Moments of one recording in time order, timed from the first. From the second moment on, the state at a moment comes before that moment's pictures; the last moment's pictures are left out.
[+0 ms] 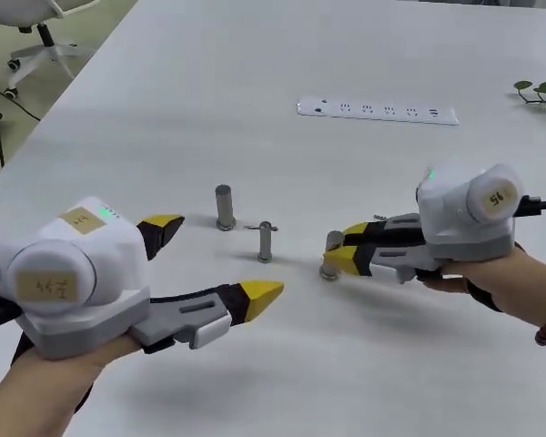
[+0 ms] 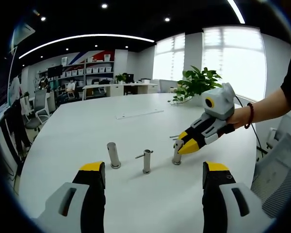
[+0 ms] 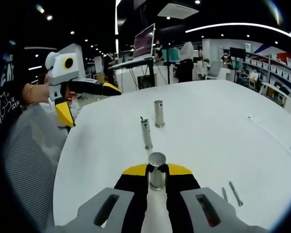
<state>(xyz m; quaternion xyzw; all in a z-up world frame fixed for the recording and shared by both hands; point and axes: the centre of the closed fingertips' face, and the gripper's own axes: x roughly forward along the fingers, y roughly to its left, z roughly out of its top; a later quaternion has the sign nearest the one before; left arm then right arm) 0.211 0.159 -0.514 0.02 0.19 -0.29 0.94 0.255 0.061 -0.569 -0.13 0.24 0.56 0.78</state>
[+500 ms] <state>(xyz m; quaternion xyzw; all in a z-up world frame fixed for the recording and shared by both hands) 0.208 0.157 -0.517 0.02 0.20 -0.29 0.94 0.251 0.060 -0.570 -0.16 0.23 0.58 0.76</state>
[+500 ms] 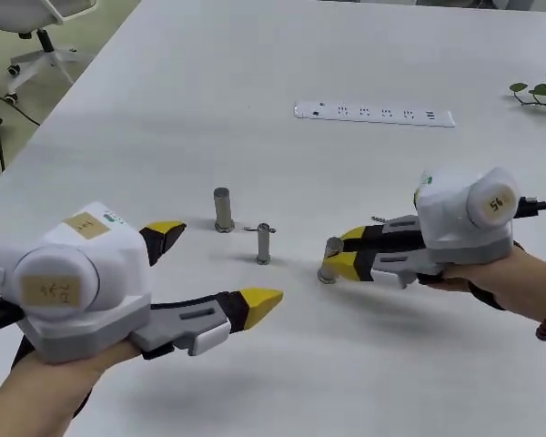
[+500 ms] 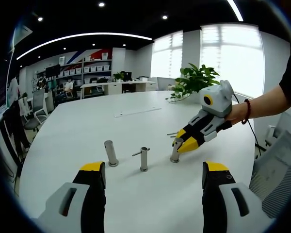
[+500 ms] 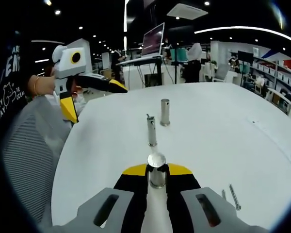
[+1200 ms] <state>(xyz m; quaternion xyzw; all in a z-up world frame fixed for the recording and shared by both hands) 0.206 0.155 -0.517 0.02 0.20 -0.30 0.93 0.245 0.053 -0.566 -0.15 0.25 0.59 0.75</state>
